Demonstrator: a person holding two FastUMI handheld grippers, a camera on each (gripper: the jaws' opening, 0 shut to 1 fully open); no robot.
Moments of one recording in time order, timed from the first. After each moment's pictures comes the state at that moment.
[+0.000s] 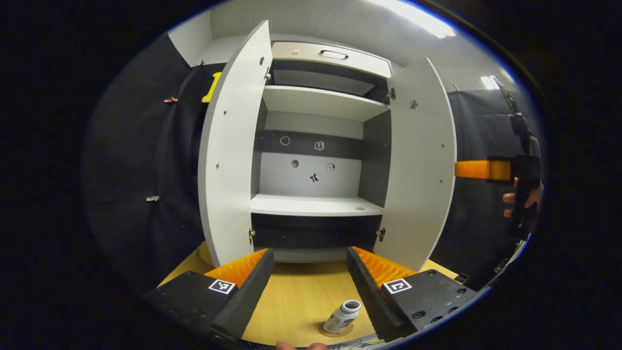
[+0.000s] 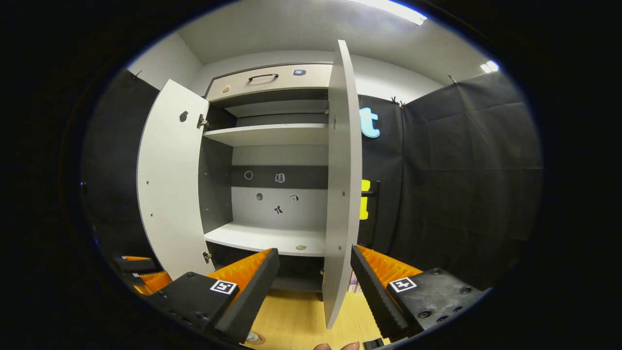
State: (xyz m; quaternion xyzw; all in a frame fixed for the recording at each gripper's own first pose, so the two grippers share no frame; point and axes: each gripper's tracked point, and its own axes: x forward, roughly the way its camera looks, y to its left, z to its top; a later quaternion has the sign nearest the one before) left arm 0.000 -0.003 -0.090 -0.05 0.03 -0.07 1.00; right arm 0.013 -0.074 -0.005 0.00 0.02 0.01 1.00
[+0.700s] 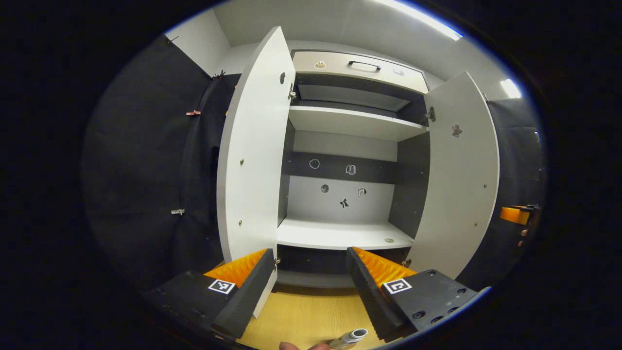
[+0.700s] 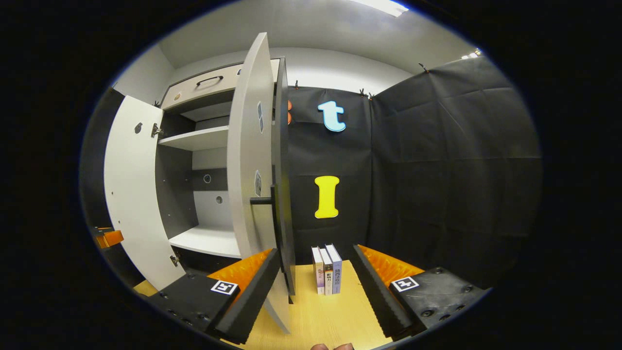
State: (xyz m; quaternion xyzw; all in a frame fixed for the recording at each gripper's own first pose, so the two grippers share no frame) left arm 0.040 0.021 -0.027 -0.05 0.01 0.02 1.00; right arm 0.052 -0.202 -0.002 0.03 0.03 -0.05 1.00
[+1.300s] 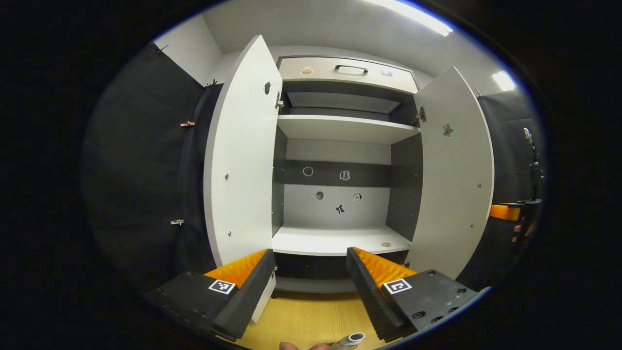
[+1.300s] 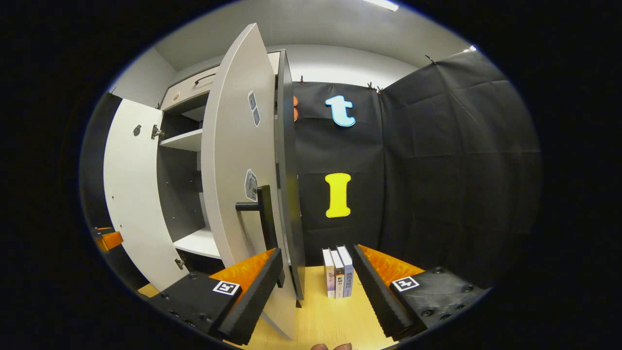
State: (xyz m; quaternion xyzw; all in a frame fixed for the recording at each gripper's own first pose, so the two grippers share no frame) left arm 0.045 0.004 -0.014 -0.03 0.00 0.01 1.00; right arm 0.084 -0.188 -0.006 0.04 0.04 -0.02 1.00
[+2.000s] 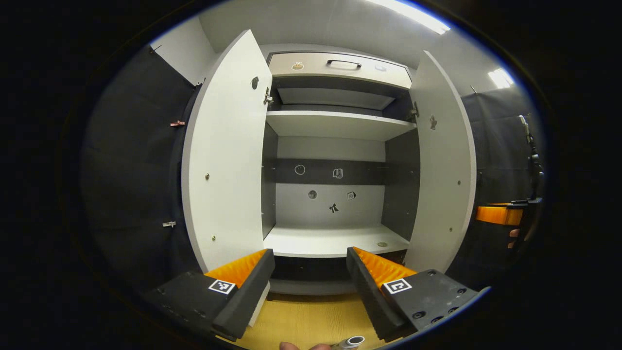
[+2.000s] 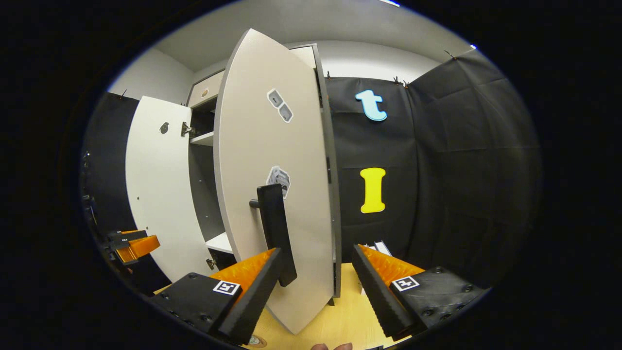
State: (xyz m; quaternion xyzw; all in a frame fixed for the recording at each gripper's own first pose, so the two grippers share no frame) left arm 0.062 0.001 -0.015 -0.02 0.00 0.00 1.00; right arm 0.086 -0.097 -0.009 0.06 0.06 0.07 0.99
